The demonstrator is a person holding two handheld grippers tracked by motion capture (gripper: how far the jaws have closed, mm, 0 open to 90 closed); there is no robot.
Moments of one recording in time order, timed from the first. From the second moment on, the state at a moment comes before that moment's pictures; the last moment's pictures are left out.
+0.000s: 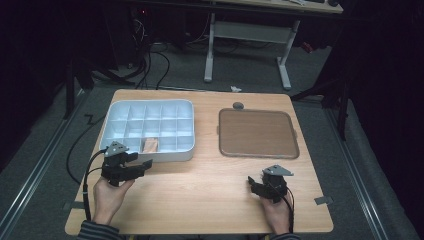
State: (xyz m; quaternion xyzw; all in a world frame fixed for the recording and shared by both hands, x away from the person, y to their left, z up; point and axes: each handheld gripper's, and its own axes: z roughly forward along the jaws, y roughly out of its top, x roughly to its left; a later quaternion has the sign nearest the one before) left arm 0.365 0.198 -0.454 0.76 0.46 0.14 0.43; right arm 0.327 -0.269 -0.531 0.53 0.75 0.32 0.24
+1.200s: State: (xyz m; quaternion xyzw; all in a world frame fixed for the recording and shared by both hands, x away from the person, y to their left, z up) left arm 0.353 0.185 -0.470 0.77 0.45 0.10 0.44; right arm 0.327 -0.269 -0.531 0.53 0.75 0.32 0.24
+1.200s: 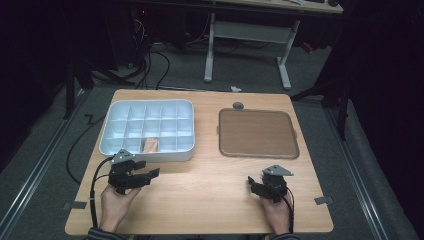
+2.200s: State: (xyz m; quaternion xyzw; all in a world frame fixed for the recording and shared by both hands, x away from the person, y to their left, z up) left arm 0.351 0.171 -0.492 0.77 0.45 0.08 0.44; right arm 0.327 -0.269 -0.531 0.53 0.75 0.32 0.24
